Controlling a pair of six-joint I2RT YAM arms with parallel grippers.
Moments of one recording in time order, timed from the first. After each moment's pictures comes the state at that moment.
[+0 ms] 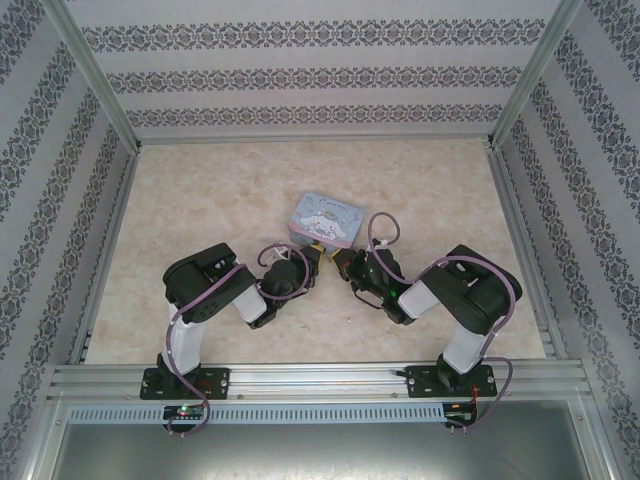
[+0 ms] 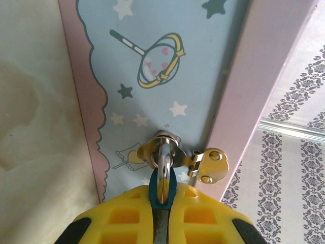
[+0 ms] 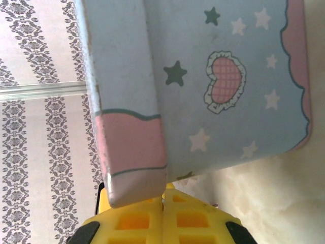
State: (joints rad) left arm -0.80 2.00 0.53 1.24 -0.23 -1.76; right arm 0.66 1.75 0.37 1.04 -0.10 1.54
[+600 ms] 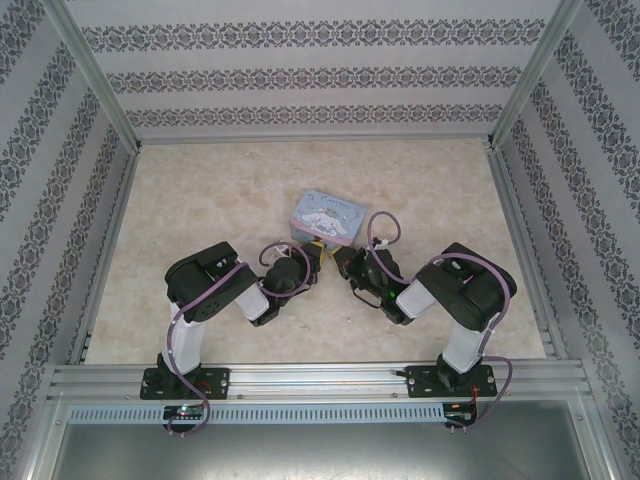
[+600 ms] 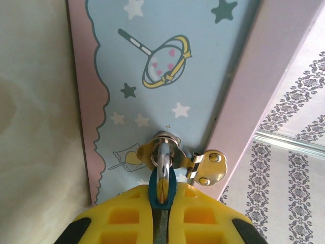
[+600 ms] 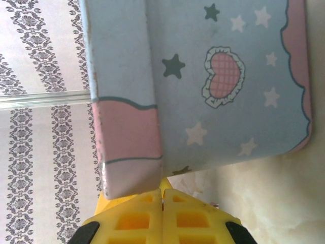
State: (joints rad) left arm -0.80 2.01 0.57 1.23 -0.25 -1.82; right arm 0.67 1.78 0.37 1.10 -0.06 1.55
